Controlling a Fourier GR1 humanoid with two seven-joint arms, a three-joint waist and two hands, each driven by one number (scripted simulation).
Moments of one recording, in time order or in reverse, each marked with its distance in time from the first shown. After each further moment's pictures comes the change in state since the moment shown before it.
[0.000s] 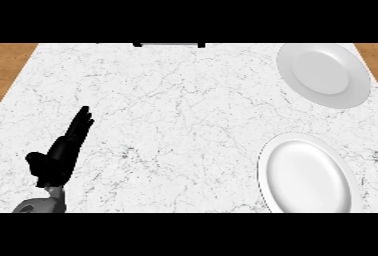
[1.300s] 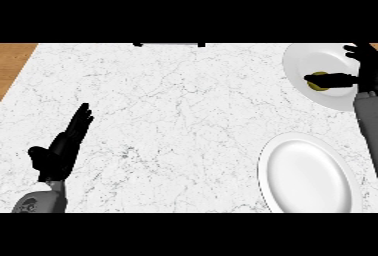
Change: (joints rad) left arm -0.046 -0.010 0.040 0.071 -0.020 -0.022 -0.030; right arm -0.517 0.313 -0.041 0.723 0.052 -0.299 -0.046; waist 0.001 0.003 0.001
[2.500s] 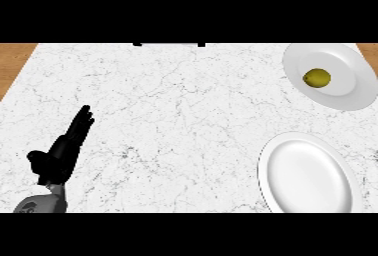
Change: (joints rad) left arm 0.024 -0.011 0.001 -0.026 -0.010 -0.015 0.000; right arm 0.324 -0.346 -0.372 0.286 -0.419 0.537 -0.613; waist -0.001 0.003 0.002
